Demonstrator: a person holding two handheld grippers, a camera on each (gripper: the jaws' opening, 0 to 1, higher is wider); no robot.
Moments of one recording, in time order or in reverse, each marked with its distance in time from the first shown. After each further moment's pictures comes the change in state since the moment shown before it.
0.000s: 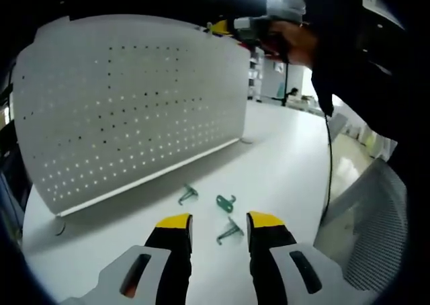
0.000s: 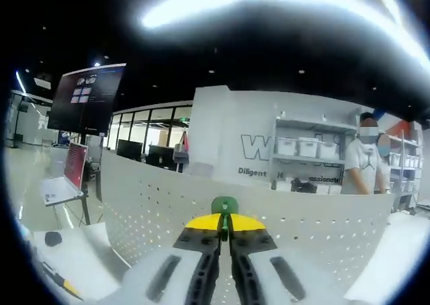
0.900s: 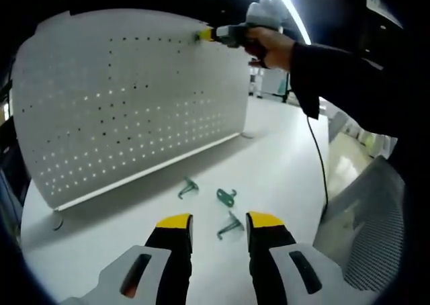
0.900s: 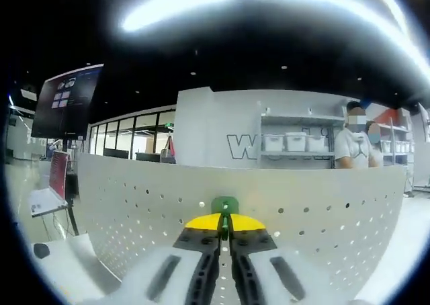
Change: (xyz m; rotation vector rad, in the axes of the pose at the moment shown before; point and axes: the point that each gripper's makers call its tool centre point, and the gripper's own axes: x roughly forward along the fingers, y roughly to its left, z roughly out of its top) left arm 0.003 0.002 -0.008 -0.018 0.030 0.001; right arm 0.037 -0.018 -0.032 0.088 -0.005 -0.059
